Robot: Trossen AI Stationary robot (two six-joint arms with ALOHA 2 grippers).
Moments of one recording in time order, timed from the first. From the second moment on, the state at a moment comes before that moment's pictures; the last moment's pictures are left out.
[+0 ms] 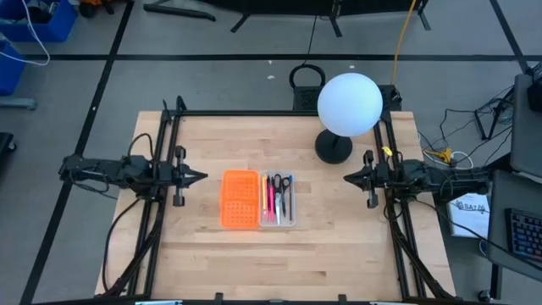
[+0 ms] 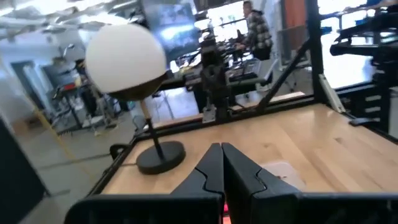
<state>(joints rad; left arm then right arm) -0.18 0.19 0.24 -0.01 -0.18 0.24 0.08 0.03 0.12 -0.10 0.10 0.02</state>
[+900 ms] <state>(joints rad) -0.14 0.05 0.01 0.04 -0.03 0.20 0.18 0.00 0.02 0.03 0.05 0.01</state>
